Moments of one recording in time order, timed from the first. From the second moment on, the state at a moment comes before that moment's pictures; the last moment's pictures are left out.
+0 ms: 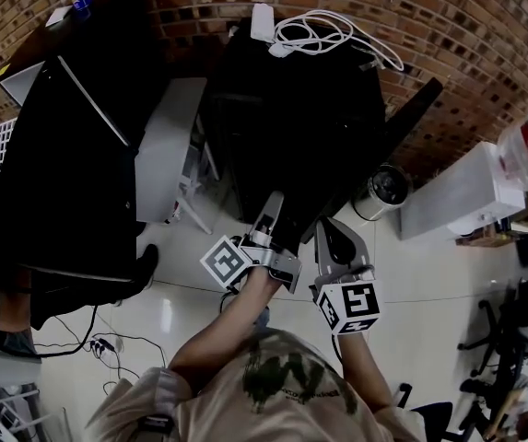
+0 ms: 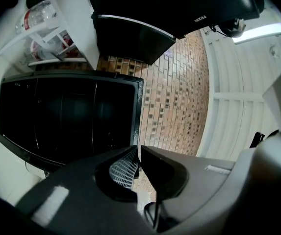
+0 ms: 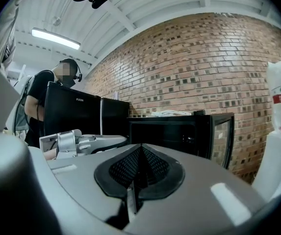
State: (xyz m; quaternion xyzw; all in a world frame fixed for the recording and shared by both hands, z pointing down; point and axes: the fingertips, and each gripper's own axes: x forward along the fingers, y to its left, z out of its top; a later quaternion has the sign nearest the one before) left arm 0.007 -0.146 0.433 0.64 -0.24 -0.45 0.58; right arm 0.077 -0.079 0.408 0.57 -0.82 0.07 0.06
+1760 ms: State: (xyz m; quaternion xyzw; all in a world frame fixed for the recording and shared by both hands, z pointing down) left arm -0.034 0.050 0.395 0.66 -0.24 -0.44 0.56; right arm 0.036 0.093 0.388 0.57 -0.82 0.04 0.03
